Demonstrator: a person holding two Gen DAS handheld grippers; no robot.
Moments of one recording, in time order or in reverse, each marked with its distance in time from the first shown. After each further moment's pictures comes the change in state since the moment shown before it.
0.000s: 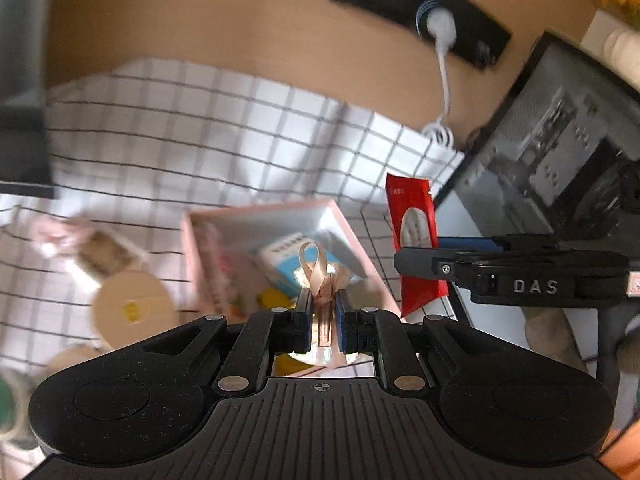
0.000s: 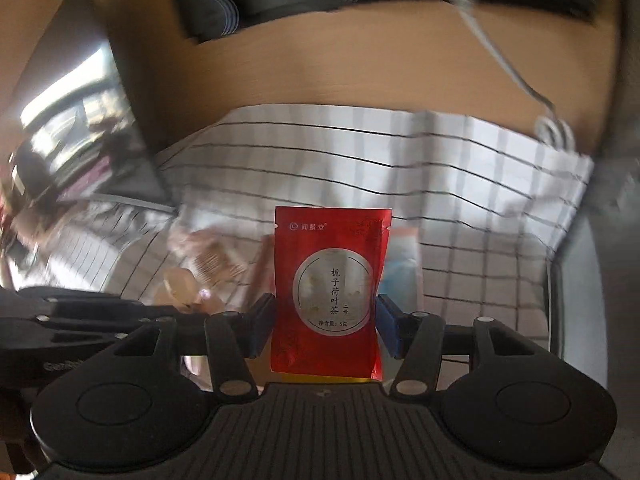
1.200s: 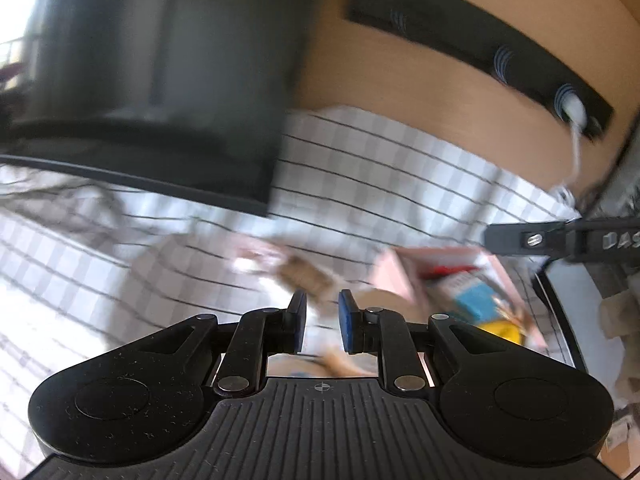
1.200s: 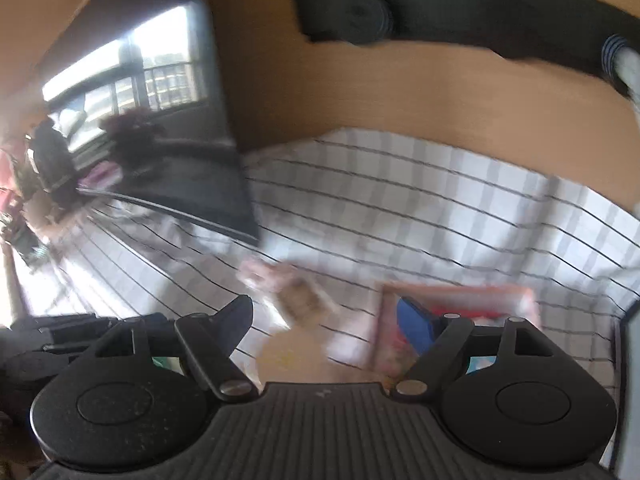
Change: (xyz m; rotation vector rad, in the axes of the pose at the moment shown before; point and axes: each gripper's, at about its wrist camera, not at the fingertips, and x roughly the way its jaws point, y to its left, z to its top) left arm -0.101 0.135 -0.037 -0.105 -0.187 0.287; right arm 0.039 0.164 0.041 -0.120 -0.027 0.023
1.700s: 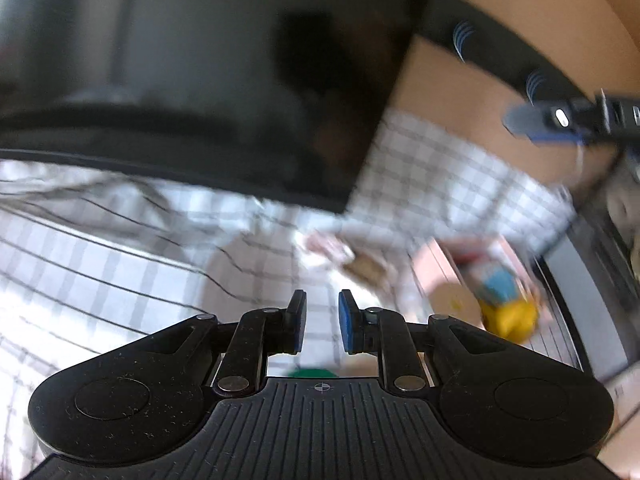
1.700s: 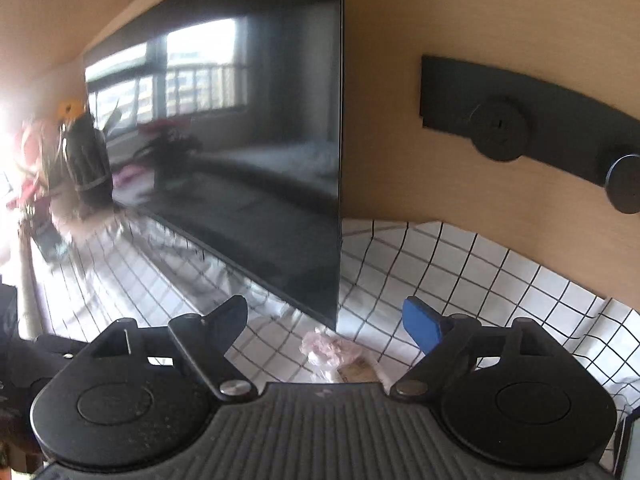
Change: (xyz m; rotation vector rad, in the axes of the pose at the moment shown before) left arm -0.002 0.096 0.028 0.041 0.120 -0.122; right arm 0.017 0.083 0.071 -0.172 -0.038 0.031
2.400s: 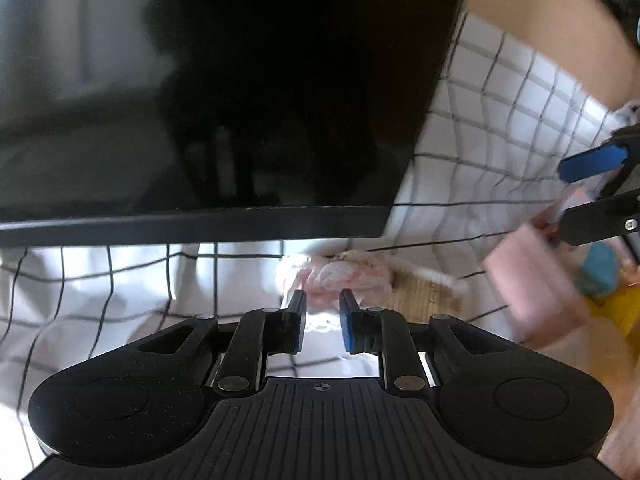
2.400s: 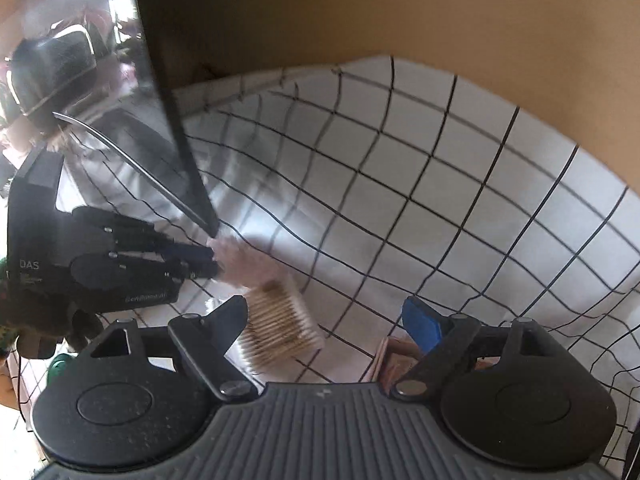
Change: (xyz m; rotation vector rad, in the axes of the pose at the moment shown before) left arm 0.211 0.009 0.048 0.201 0.148 0.020; right arm 0.150 -0.104 -0.055 0.020 0.302 0.022
